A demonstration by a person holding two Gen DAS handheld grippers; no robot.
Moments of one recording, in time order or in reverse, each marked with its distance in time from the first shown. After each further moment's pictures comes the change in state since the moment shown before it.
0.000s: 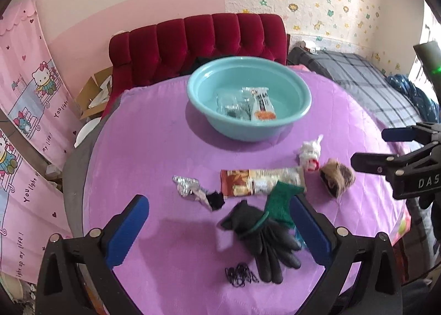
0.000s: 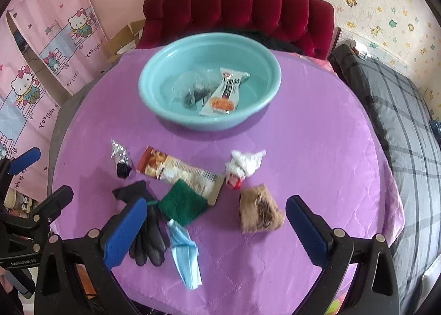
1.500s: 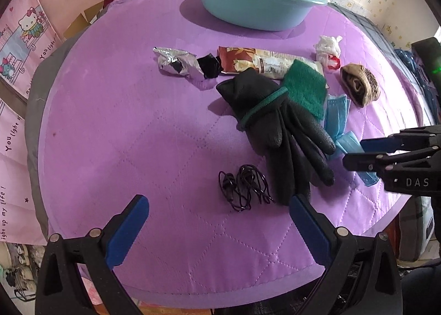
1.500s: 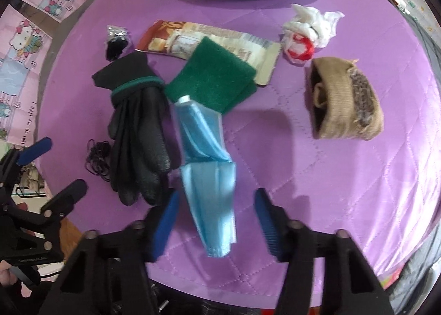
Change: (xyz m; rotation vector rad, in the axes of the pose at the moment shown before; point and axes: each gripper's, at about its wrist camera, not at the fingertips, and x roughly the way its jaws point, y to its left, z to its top) left arm 0.073 0.000 -0.112 -0.063 0.305 -0.049; right arm 0.116 0.031 -0.097 -0.037 0.339 0.138
